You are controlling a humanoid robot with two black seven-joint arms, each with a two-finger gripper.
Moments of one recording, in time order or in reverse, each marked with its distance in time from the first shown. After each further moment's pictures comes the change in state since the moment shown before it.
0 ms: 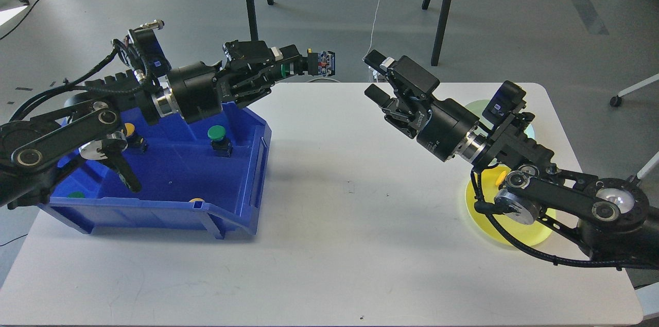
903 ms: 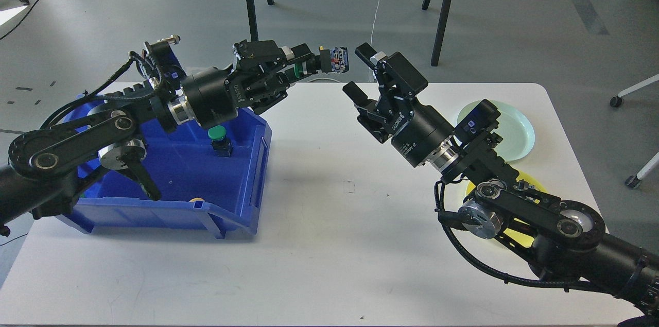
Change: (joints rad) left arm 0.031 -0.056 -0.004 -0.007 -0.121 0.000 0.000; right arm -0.138 0.206 0.178 -0.036 -0.006 0.005 0.000
